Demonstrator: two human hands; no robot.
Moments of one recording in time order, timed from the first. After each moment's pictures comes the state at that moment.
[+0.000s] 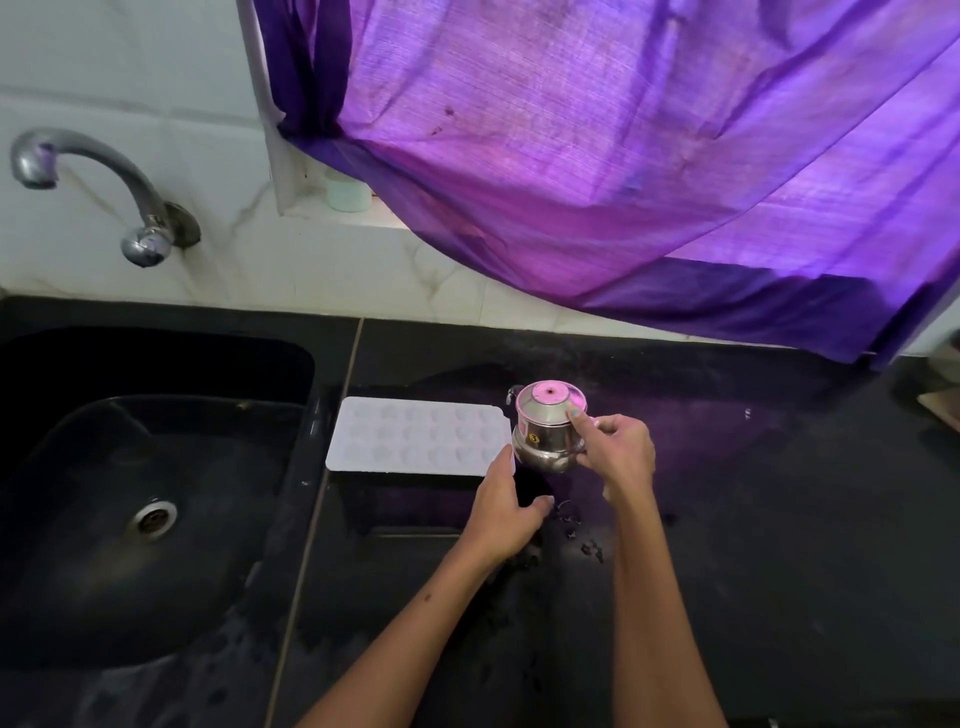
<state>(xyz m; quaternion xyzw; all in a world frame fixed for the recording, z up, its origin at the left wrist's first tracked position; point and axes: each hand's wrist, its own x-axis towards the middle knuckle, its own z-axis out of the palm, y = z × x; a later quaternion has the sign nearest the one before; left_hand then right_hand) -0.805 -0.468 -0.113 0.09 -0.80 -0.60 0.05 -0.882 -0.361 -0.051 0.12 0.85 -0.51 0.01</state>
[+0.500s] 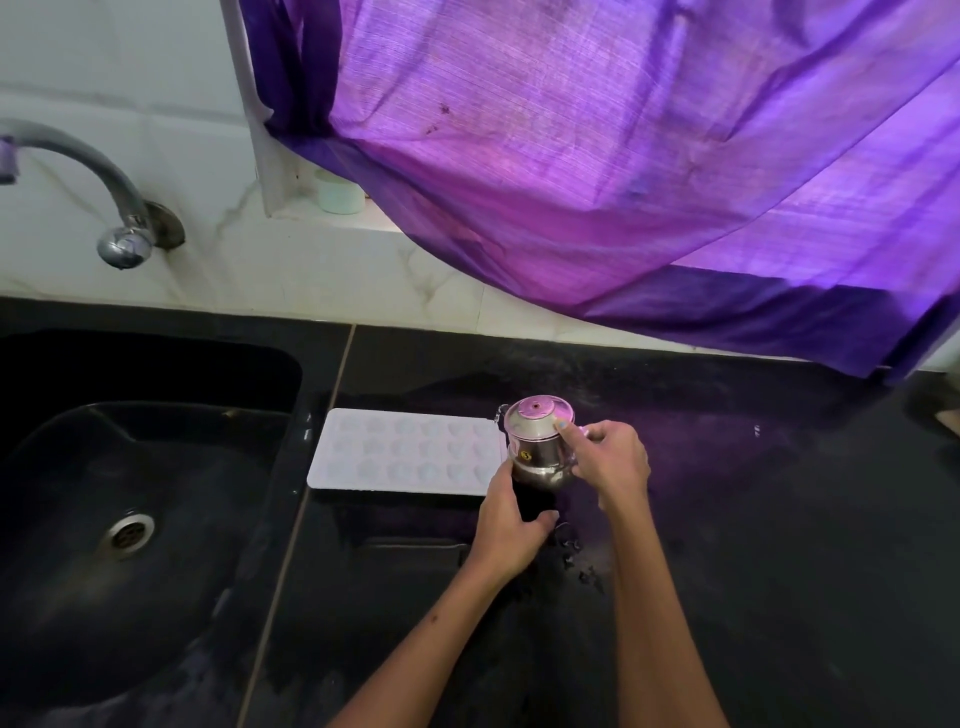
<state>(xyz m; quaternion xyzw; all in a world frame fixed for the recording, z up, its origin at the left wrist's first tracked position) -0.836 -0.454 -0.139 0.10 -0.75 -0.65 0.08 -0.912 -0.363 -0.062 0.08 0.90 -0.42 0.03</state>
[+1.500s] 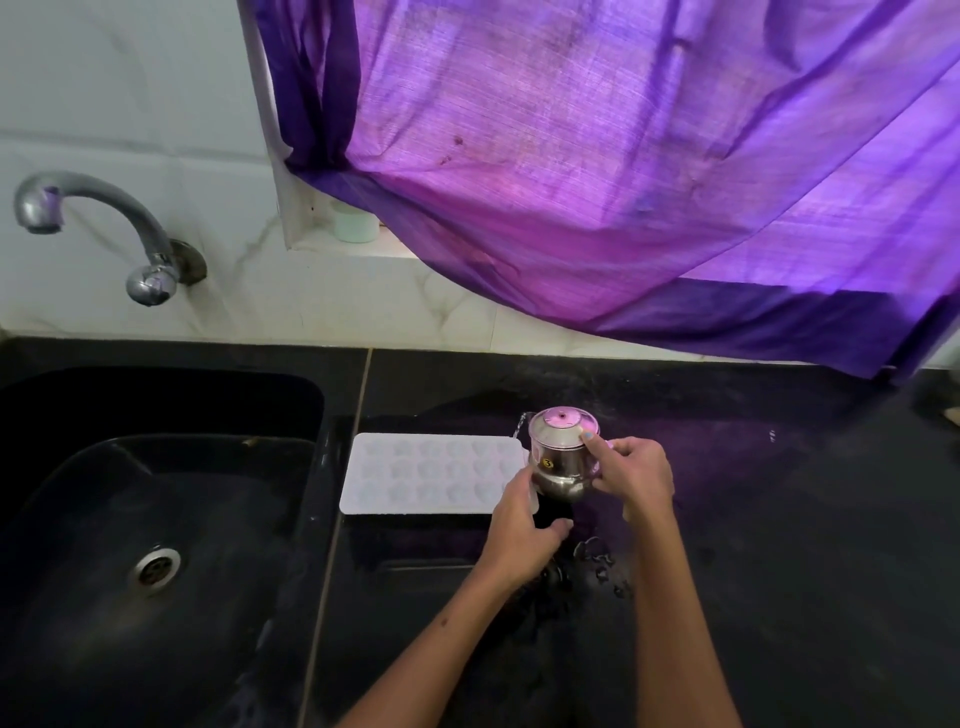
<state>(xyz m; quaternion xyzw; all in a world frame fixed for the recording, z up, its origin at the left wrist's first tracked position) -0.830 -0.486 -0.127 0.06 -0.78 -0.63 0.05 -0.901 -0.376 -0.057 0.14 0.86 -0.49 0.02</state>
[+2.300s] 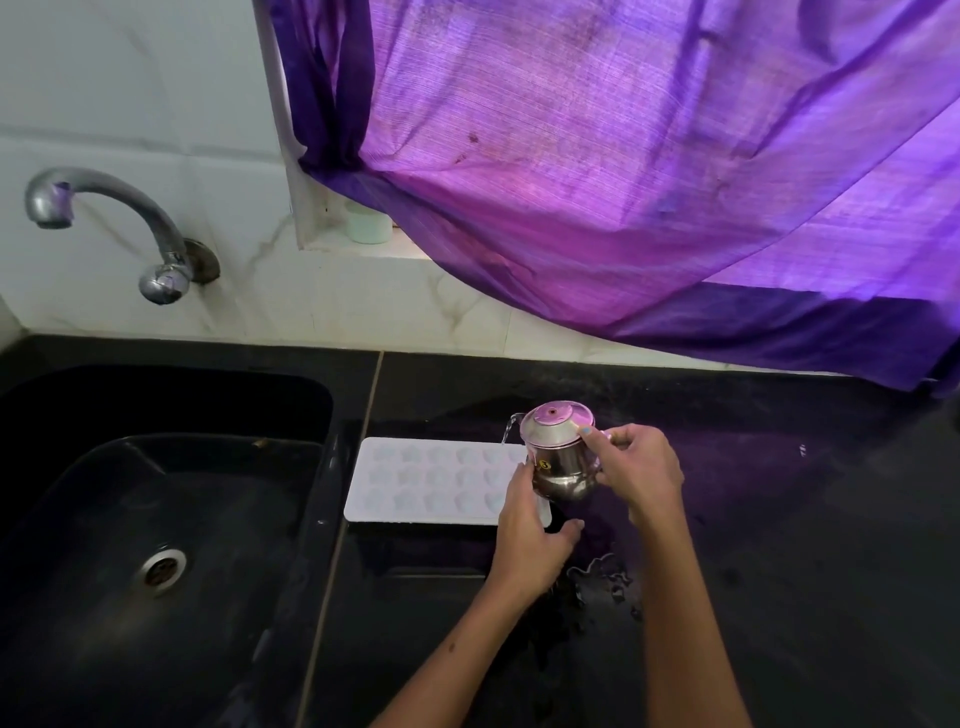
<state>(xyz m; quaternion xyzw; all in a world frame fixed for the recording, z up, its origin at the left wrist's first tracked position) -0.836 -0.483 -0.127 0.09 -0.76 -0.63 0.11 -0.905 -0.391 -0.046 0.05 0.89 -0.45 0.00</state>
